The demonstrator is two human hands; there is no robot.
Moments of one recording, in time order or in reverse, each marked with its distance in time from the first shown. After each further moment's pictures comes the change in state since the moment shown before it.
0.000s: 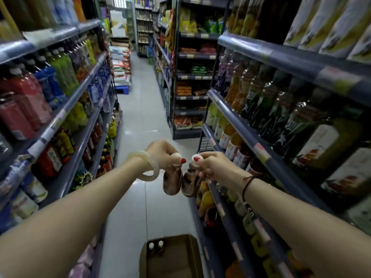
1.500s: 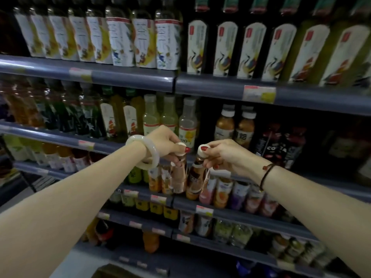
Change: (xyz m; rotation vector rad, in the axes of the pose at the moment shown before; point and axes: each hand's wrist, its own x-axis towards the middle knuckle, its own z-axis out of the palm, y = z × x) left_hand -0.184 0.241 0.178 0.082 -0.896 0.669; right_hand -0.413 0.067 -0.057 0.292 1.103 0.097
